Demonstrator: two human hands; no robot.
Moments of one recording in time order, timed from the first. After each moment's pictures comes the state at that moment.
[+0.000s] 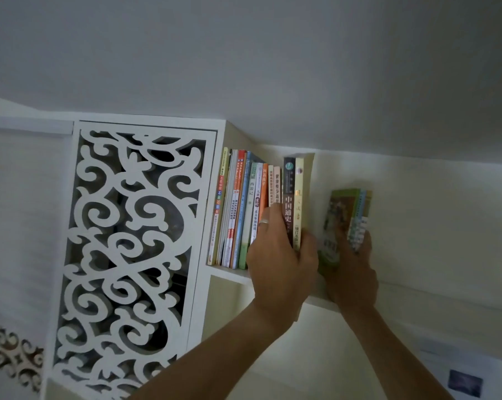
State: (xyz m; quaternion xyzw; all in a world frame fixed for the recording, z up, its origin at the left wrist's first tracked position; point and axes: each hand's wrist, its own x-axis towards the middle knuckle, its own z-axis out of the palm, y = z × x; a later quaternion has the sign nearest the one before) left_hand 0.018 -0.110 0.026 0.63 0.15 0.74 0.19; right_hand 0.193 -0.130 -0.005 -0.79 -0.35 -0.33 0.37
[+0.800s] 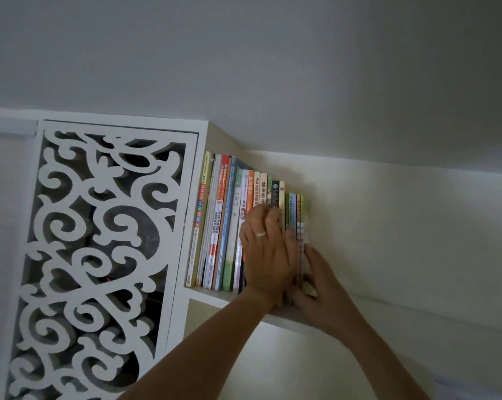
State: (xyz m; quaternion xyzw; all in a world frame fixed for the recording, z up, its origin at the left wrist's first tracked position) left_hand 0.118 0.001 0.027 0.64 0.13 0.76 0.03; right_hand 0.200 -0.106 -0.003 -0.68 -0.58 -0.09 0.44
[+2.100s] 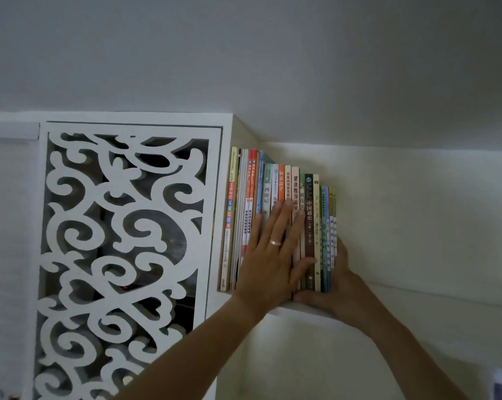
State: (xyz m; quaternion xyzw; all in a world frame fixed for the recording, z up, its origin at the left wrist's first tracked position) left_hand 0.056 0.060 0.003 0.79 0.08 0.58 -0.18; right_hand 0.173 -0.084 0.002 -0.69 -0.55 -0.01 0.48
